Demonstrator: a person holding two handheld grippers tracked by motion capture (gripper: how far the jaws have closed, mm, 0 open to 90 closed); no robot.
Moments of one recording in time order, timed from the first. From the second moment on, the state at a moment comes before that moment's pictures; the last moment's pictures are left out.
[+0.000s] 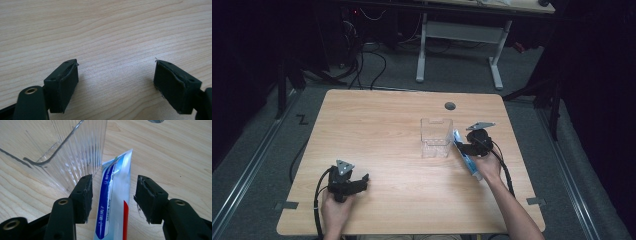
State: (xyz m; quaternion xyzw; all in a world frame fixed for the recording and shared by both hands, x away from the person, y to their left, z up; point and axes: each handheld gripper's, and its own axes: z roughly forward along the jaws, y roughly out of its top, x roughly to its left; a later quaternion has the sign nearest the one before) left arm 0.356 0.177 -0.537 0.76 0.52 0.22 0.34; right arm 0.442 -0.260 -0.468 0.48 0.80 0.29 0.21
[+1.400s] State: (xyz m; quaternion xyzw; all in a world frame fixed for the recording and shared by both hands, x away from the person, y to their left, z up) left arm 0.356 0.176 -0.537 0.76 0.52 0.22 0.34; right arm 0.473 -0.260 -0.494 0.53 0.80 0.25 0.15
